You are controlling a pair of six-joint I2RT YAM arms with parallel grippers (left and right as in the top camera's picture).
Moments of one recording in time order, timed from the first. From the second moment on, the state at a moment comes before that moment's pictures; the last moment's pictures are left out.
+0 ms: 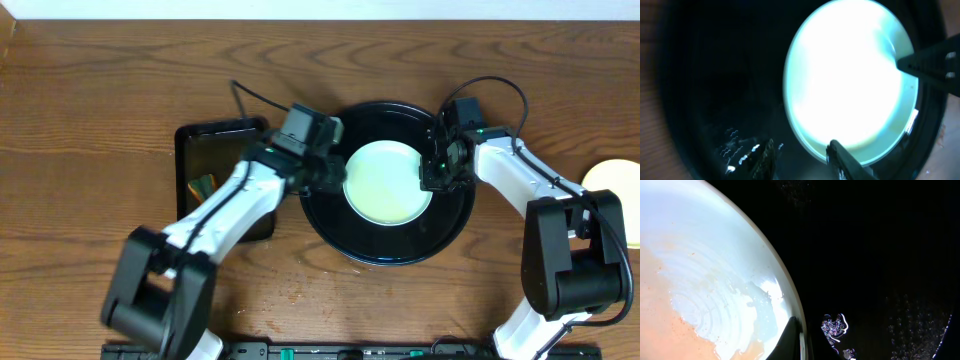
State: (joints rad) left arm -0.48 1.72 1.10 -0.45 0.32 -0.32; right arm 0.18 1.88 1.13 -0.66 -0.15 0.20
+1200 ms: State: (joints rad) left arm -0.52 1.92 1.11 -0.35 0.28 -0.37; right arm 0.17 1.78 1.10 -0.66 -0.26 -0.01
